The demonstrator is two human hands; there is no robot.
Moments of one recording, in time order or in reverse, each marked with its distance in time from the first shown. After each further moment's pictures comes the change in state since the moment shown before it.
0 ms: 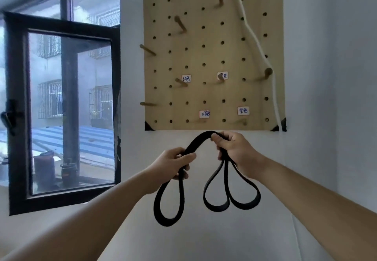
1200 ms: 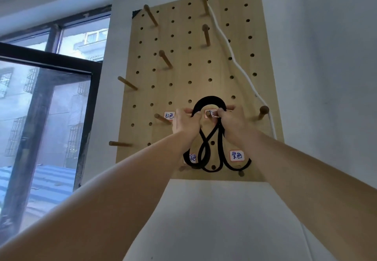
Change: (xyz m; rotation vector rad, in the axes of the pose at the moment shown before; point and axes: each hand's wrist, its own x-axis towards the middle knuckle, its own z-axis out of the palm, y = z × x) left_hand 0.234 0.136 0.024 -0.102 0.564 0.367; right_hand 0.214 -0.074 -0.069 0.126 0.535 -0.177
